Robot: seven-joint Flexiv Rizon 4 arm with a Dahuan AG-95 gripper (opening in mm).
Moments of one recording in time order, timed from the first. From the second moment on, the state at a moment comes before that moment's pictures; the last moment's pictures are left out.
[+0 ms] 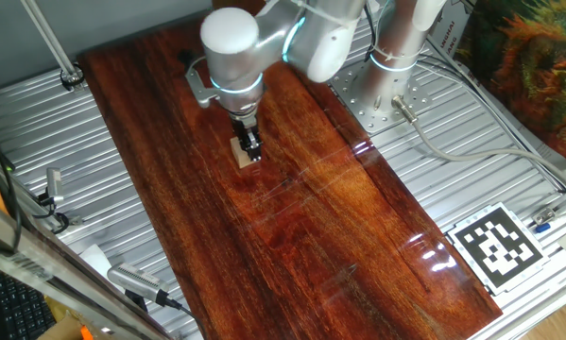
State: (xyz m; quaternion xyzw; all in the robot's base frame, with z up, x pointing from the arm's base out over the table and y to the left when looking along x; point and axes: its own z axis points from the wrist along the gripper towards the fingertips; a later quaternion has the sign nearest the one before) arm 0.425 0.013 0.027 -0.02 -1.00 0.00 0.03
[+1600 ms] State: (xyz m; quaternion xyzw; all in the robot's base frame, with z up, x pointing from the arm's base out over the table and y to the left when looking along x) arm 0.413 0.017 0.026 -0.02 -1.00 0.01 0.03
